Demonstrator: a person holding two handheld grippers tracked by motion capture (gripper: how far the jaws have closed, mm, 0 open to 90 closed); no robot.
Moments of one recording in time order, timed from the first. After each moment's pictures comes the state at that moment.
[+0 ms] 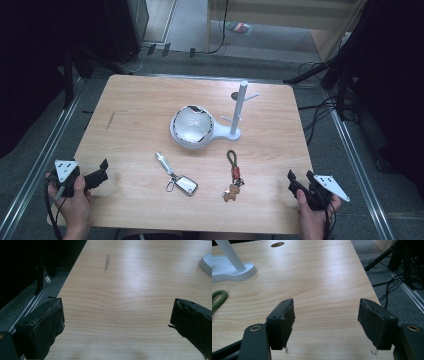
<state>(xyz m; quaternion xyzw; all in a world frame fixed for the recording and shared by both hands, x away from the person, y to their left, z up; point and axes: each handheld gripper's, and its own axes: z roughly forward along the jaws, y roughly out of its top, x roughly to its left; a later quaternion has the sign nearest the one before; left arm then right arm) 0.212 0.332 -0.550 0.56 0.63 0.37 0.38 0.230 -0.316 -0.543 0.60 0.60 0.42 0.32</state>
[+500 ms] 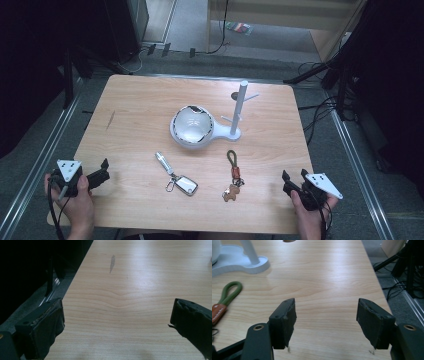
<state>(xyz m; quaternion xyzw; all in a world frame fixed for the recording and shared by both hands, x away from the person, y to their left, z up) 0.214 0.326 -0.550 0.56 0.63 0.40 0.35 0.227 -0.294 -0.528 0.57 0.64 0.41 0.32</state>
